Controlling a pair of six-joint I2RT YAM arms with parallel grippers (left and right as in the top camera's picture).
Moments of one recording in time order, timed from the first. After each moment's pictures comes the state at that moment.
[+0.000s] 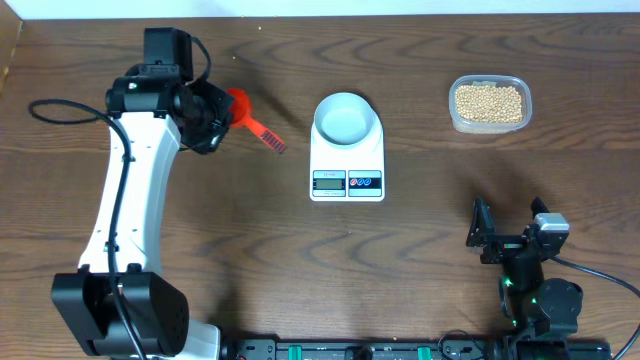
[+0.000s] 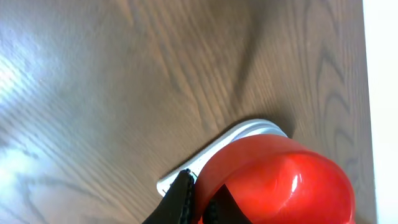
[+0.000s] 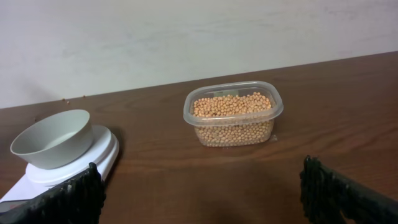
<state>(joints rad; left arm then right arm) -0.01 1.66 1.56 -1.07 0.18 -1.07 0.00 0.02 0.01 -0.07 -0.06 0.17</state>
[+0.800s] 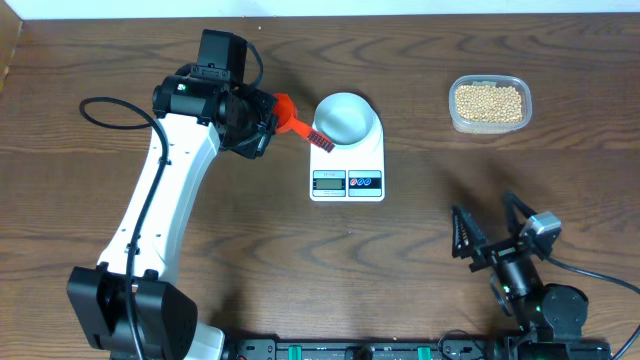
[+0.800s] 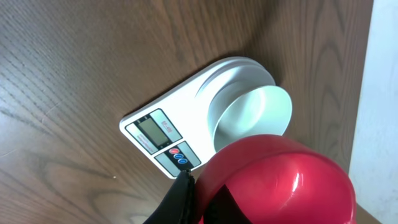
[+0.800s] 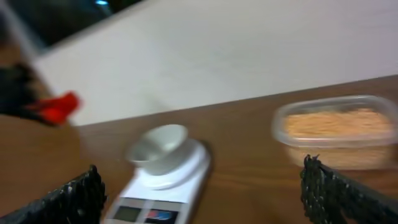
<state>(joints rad) -0.18 1.66 1.56 -1.06 0.25 -1.31 0.00 0.02 0.01 0.08 -0.40 0.38</state>
